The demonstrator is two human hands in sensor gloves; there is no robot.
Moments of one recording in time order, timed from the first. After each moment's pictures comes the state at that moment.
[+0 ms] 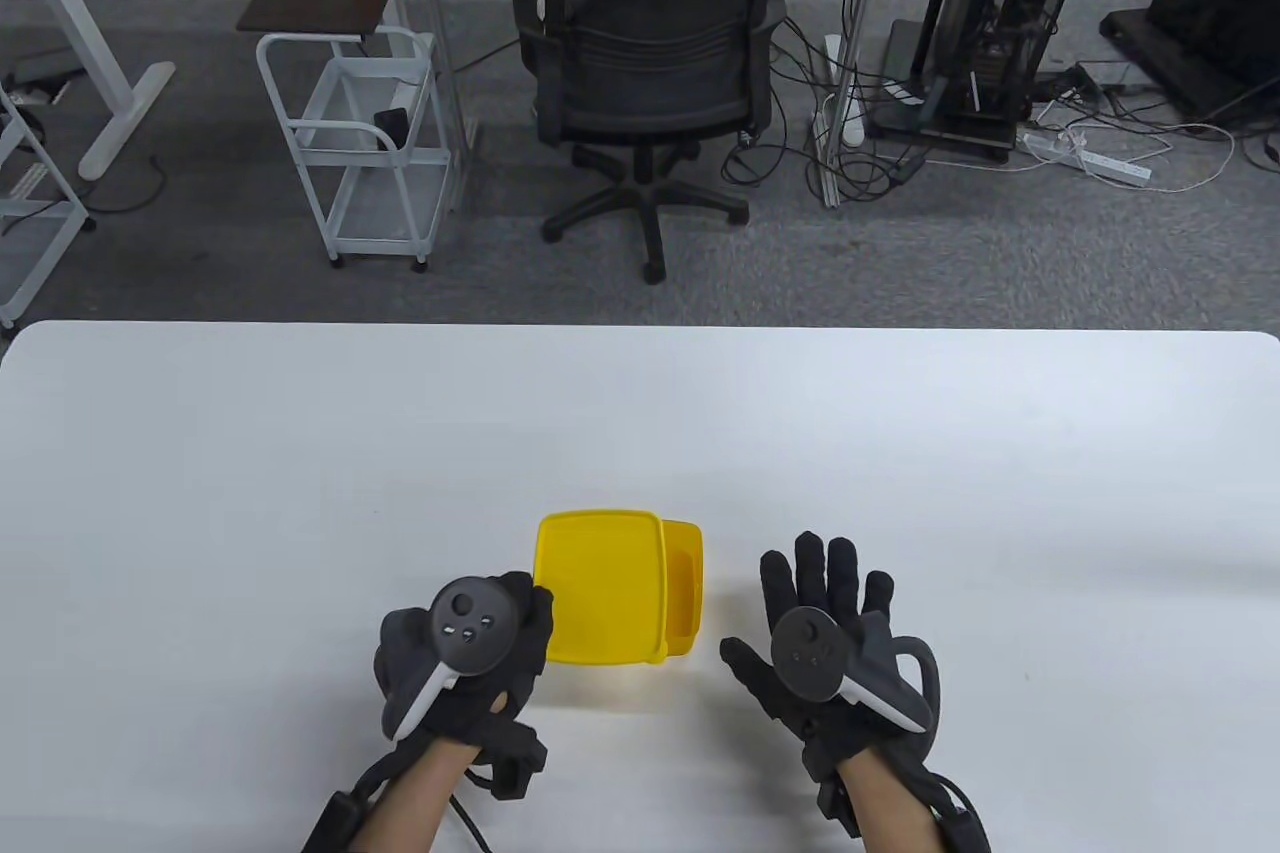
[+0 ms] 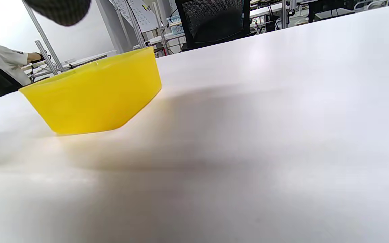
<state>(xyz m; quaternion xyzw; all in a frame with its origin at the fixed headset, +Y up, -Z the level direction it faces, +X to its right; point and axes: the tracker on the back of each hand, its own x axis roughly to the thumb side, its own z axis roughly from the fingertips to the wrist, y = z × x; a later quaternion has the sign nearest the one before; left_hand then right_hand) -0.161 -0.690 -0.297 -0.04 -0.01 0.19 0.98 0.137 -0.738 -0.275 0.10 0.09 0.99 0.10</state>
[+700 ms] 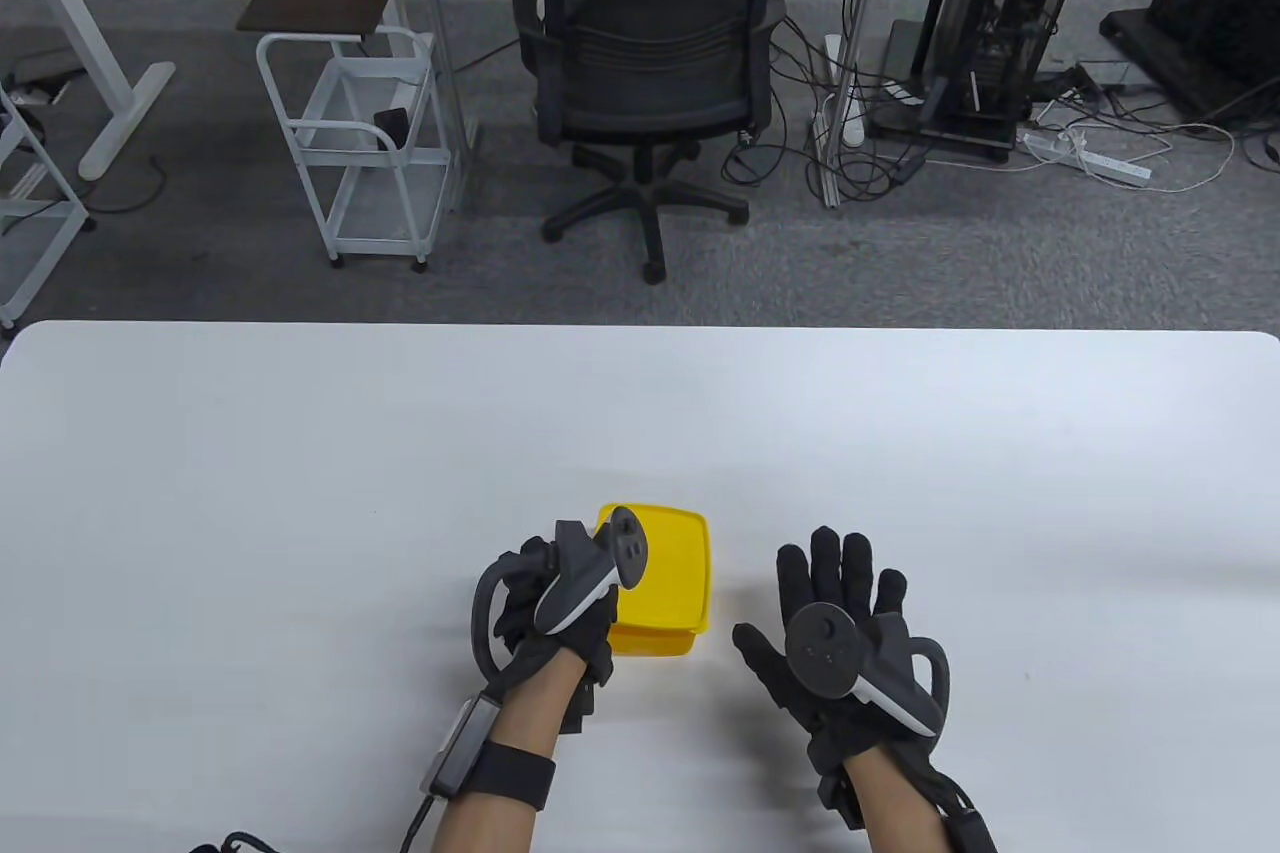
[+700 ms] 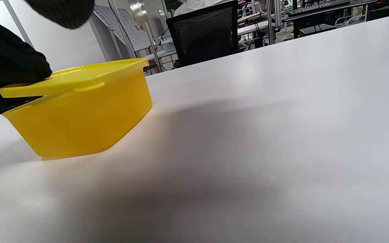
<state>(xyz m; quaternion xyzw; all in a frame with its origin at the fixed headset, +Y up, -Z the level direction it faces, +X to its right) -0.089 -0.725 -0.352 -0.12 0.04 -0.05 0.99 0.146 -0.735 -0.276 0.07 0.06 0.99 0.11</state>
